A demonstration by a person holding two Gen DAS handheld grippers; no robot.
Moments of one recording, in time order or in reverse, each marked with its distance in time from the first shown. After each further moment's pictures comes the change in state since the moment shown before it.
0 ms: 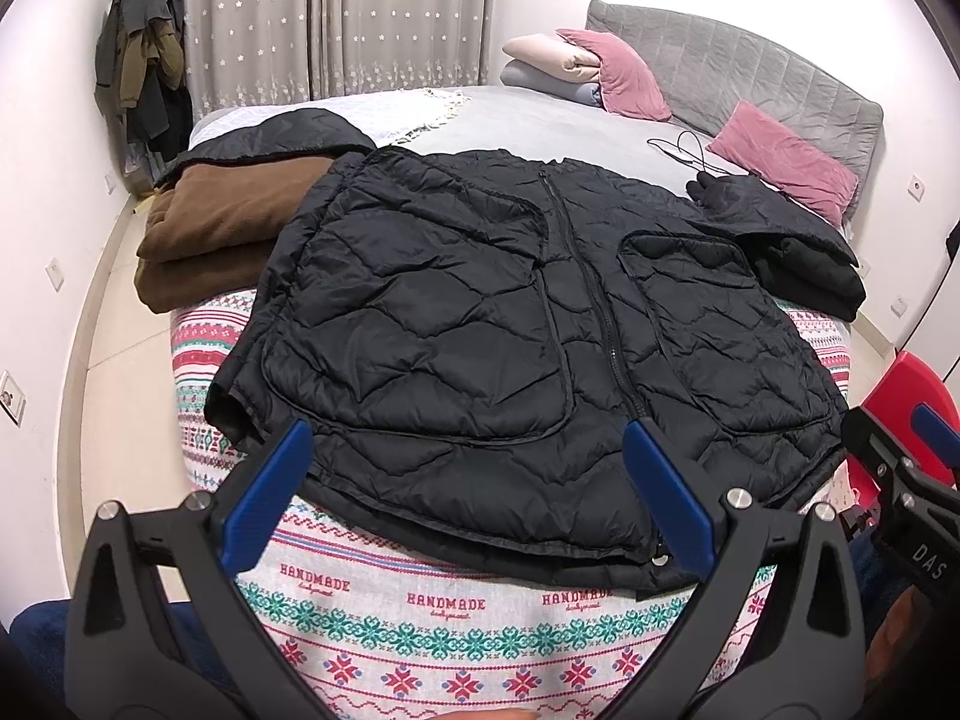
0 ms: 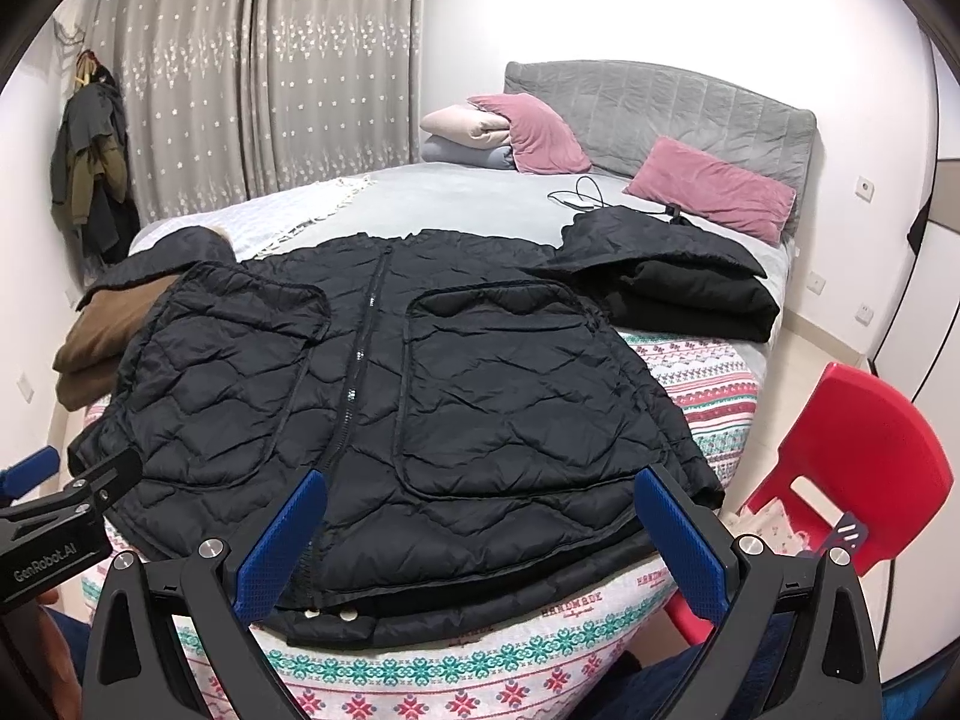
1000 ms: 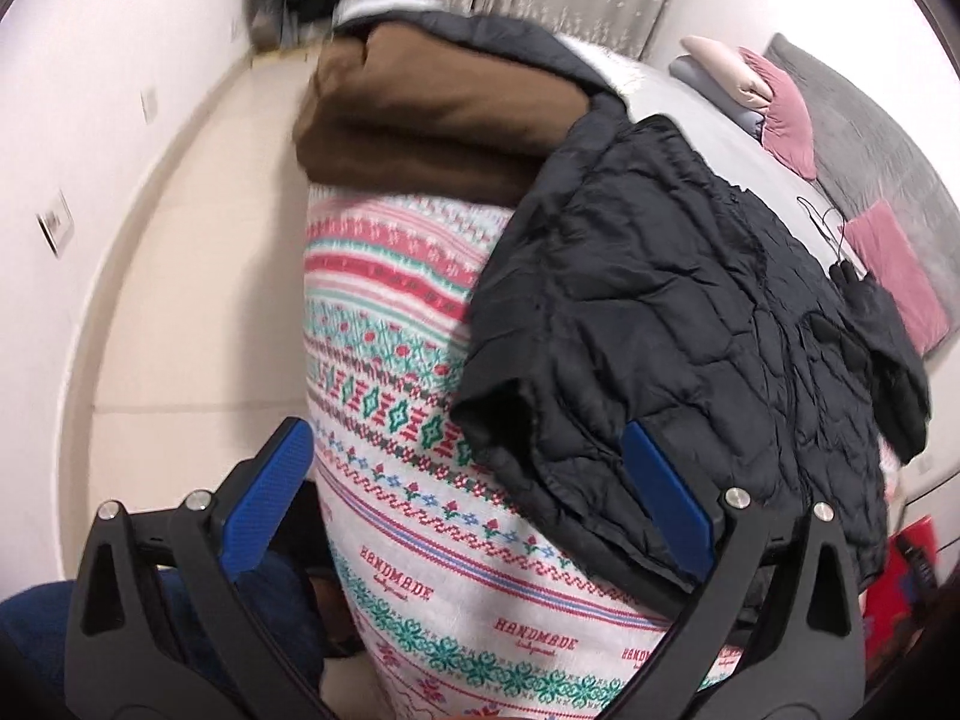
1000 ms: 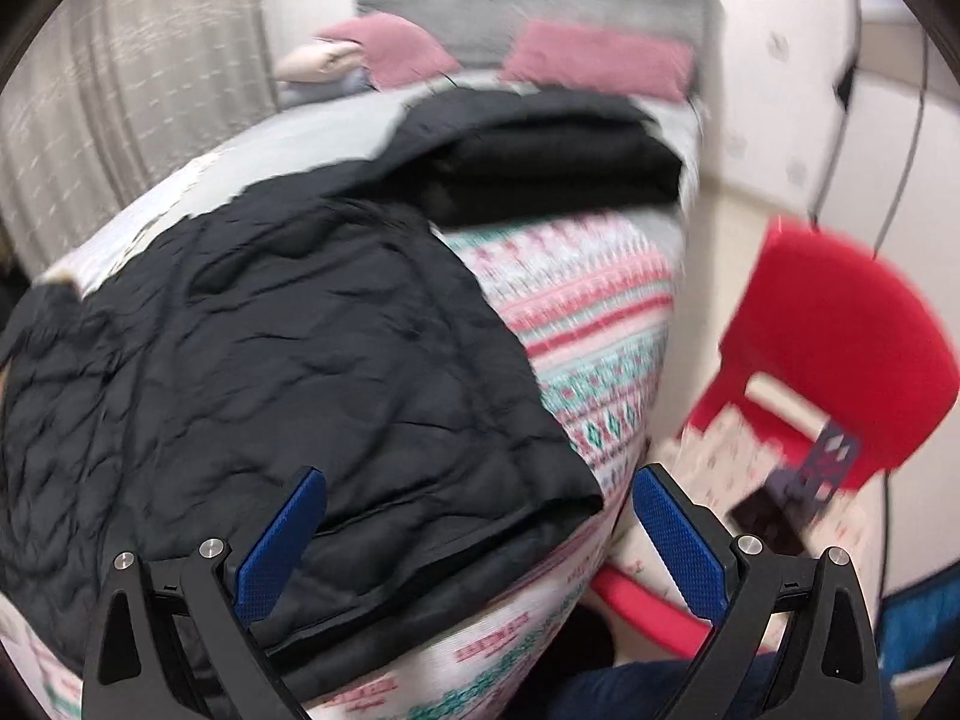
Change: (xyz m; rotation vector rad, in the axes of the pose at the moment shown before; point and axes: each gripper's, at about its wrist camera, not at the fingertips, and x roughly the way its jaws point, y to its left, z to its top) left arm 0.054 0.147 -0.011 -0.429 0.186 0.084; right arm 0.114 -0.148 -0.003 0.278 0.255 -0.158
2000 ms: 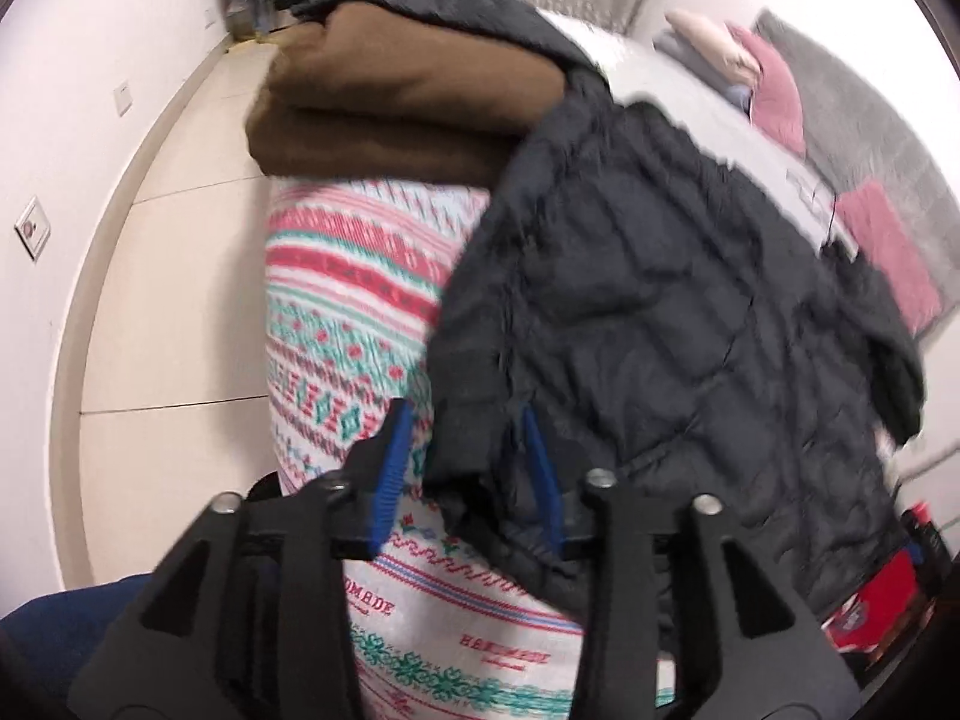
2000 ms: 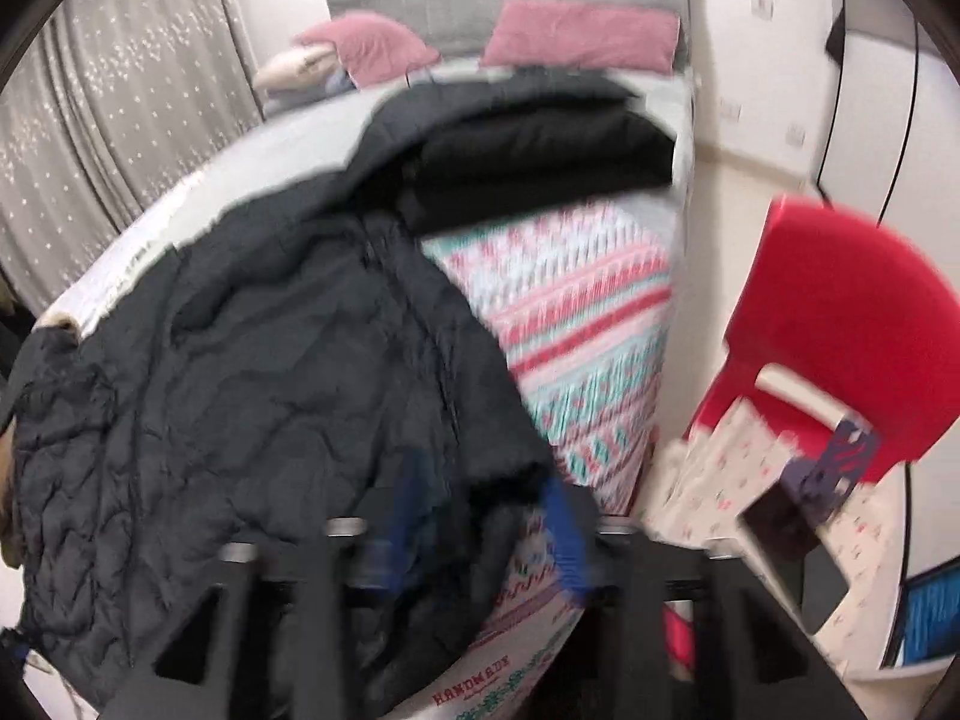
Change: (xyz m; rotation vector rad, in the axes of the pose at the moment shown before) left arm 0.007 -0.014 0.020 0.021 0.009 -0.058; right arm -0.003 -0.012 0.025 0.043 -0.013 0.045
